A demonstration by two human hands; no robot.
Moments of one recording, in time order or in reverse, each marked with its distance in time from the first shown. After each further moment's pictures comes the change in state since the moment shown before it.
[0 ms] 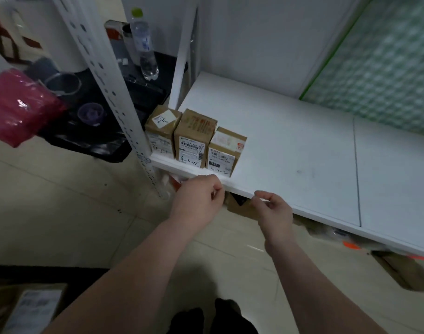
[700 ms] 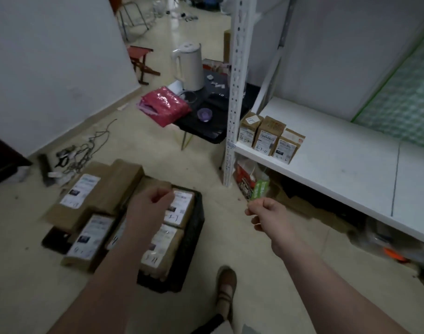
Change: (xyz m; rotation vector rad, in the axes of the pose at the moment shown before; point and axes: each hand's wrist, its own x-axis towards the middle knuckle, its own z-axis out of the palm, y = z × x) left_hand -0.375 -0.010 -0.240 -0.480 0.438 -0.660; right_hand -0.342 -0.031 -0.026 -0.141 -0.563 -0.029
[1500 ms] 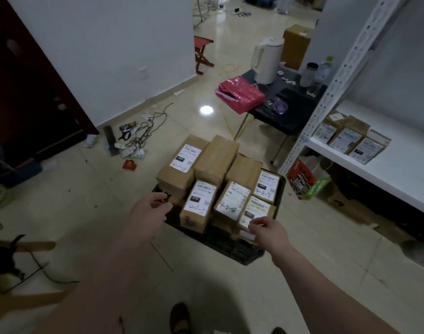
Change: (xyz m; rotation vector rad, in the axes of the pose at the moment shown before) left_hand -0.014 -0.180 -0.304 -0.005 0.032 -0.262; right_hand -0.124 0.071 0.284 -0.398 -0.091 0.063
